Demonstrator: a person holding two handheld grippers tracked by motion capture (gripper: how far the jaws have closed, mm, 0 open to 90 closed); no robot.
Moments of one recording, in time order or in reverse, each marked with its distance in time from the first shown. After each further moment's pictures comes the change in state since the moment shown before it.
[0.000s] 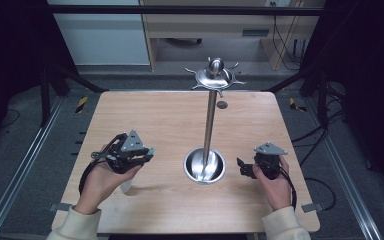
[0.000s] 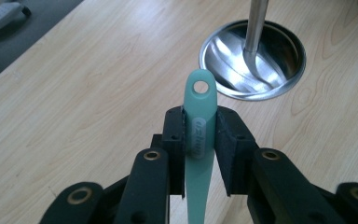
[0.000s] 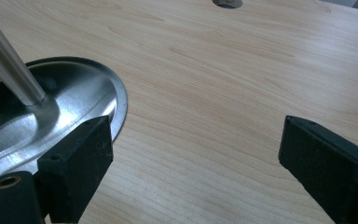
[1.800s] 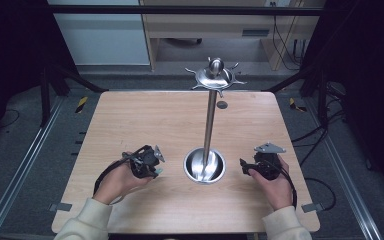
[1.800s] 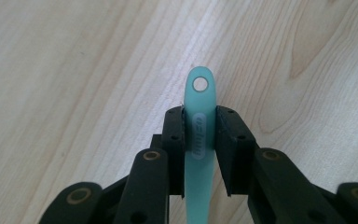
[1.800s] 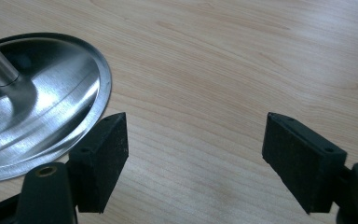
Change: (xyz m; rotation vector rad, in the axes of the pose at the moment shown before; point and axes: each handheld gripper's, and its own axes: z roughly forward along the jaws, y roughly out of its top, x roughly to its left) left arm -0.006 -0.018 0.084 0.411 -0.140 0.098; right arm -0.005 -0.003 0.005 0.089 -0.032 0.011
